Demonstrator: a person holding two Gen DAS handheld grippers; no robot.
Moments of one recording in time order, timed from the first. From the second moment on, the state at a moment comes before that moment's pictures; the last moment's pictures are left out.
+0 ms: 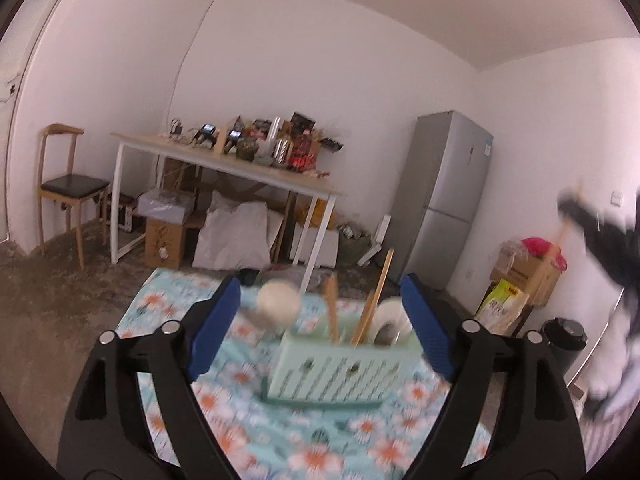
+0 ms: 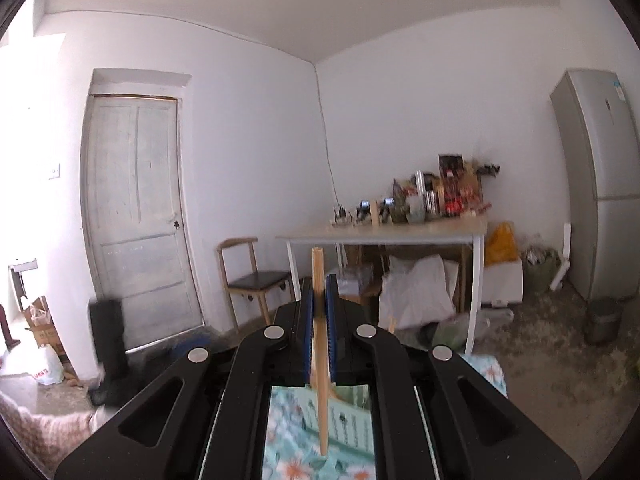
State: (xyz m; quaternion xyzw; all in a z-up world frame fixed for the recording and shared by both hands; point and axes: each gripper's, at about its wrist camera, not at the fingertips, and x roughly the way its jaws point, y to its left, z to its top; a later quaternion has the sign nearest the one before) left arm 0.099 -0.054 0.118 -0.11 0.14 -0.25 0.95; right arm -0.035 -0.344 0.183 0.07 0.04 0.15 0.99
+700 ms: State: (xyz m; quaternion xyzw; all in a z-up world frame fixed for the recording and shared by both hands) left arm 0.051 0.001 0.018 -0.09 0.24 -0.20 0.94; right arm 0.109 -0.299 0.178 0.01 0.08 0.12 0.99
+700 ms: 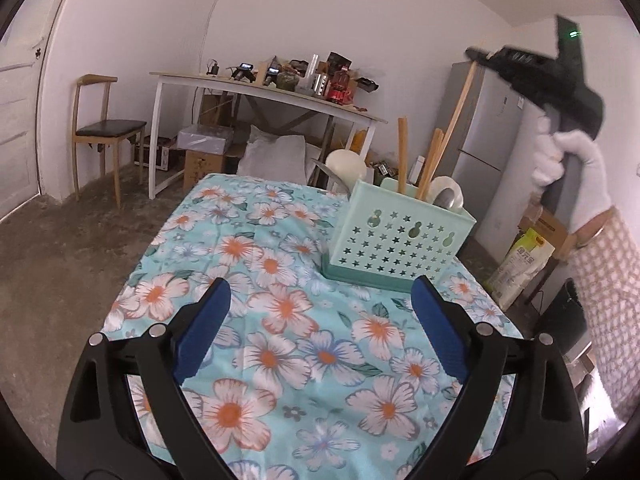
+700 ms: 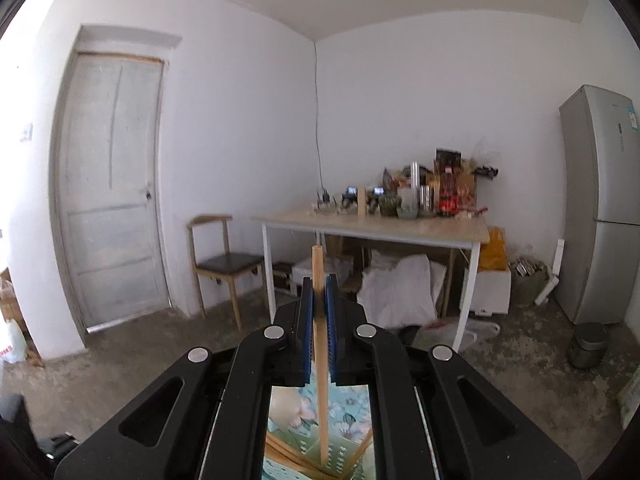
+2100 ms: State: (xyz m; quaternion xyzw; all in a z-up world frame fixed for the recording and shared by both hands) left arm 0.050 -0.040 0.069 0.02 0.27 -0.02 0.96; right arm -0.046 -0.295 0.026 0.06 0.27 -0.17 0.94
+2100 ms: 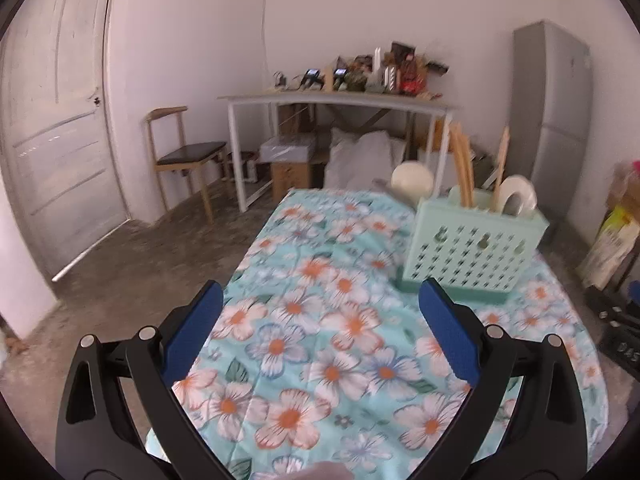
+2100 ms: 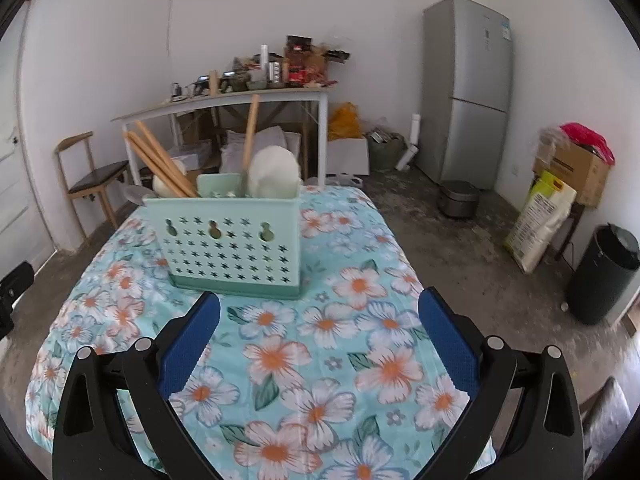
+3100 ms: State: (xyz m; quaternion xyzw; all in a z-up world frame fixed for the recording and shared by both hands) left arm 0.054 -0.052 0.060 0.05 0.31 0.04 0.95; right arm -0.038 -0.301 0.023 0.04 0.27 -0.20 0.94
